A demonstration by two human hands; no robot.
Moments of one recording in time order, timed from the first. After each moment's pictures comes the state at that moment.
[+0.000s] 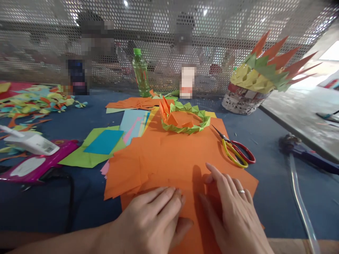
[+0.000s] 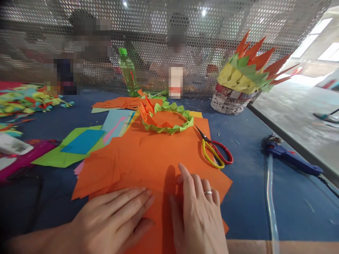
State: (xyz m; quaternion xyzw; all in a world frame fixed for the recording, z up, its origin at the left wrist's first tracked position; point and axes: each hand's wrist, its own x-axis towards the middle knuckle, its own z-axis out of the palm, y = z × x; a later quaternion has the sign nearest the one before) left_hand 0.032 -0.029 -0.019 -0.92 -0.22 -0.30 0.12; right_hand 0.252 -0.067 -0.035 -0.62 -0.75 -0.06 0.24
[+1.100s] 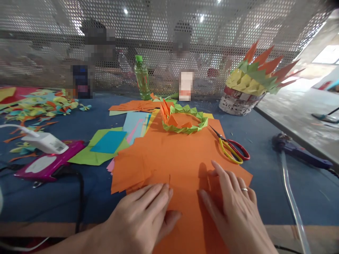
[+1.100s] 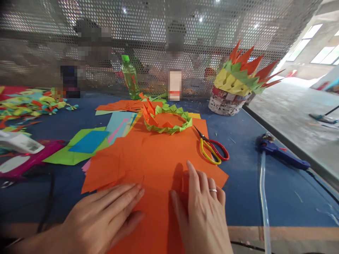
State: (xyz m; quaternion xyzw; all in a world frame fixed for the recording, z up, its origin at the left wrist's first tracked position) left_hand 0.015 -0.035 -0.009 -0.90 -0.23 -0.32 0.17; right_hand 0.251 -0.077 -0.042 -0.67 -0.70 -0.09 0.22
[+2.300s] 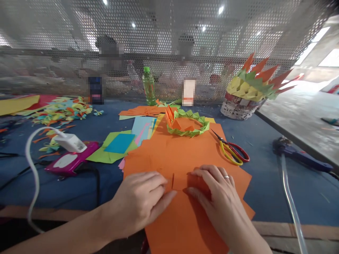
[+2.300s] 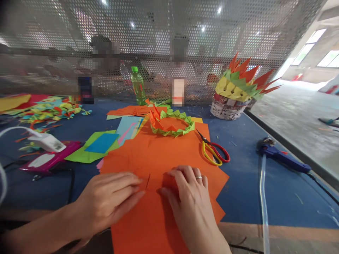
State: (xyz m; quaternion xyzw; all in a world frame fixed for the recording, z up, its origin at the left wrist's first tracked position) left_hand -0.004 -0.019 -0.003 -0.91 -0.24 -0.33 0.05; right_hand 0.230 -0.060 -0.025 -0.60 -0.75 0.05 0.28
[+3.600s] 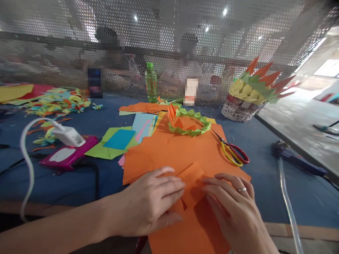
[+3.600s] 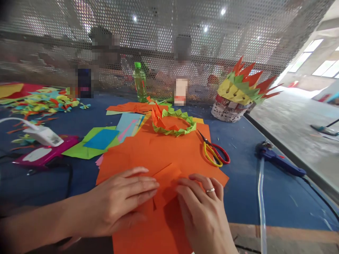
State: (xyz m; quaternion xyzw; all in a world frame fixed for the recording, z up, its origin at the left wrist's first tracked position) left_hand -0.003 -0.013 -0.002 -0.96 -0.13 -0.24 -0.02; right_hand 0.259 -0.075 -0.022 -0.47 -0.82 -0.09 0.31
